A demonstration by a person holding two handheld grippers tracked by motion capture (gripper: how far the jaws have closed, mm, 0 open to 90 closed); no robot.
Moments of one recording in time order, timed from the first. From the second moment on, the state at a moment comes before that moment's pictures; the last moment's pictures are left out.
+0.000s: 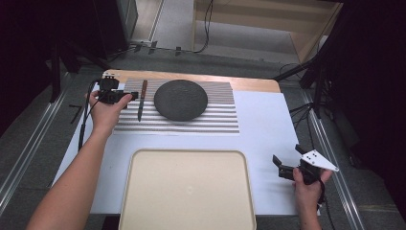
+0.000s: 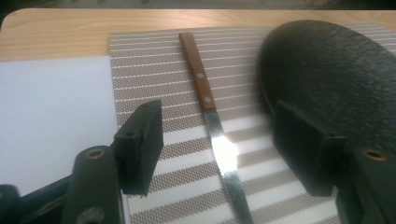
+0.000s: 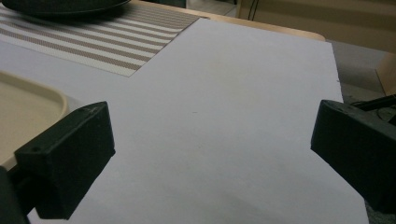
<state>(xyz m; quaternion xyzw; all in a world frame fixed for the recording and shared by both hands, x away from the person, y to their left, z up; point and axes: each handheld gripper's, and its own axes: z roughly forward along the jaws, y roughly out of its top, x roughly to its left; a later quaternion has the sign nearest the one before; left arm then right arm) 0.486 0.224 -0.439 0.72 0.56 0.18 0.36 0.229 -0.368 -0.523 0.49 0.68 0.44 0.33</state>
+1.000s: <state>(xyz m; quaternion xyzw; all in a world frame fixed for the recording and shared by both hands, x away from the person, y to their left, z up) 0.558 0.190 -0.461 0.75 0.60 0.13 0.26 0.231 -0.369 -0.523 0.49 0.68 0.45 0.32</state>
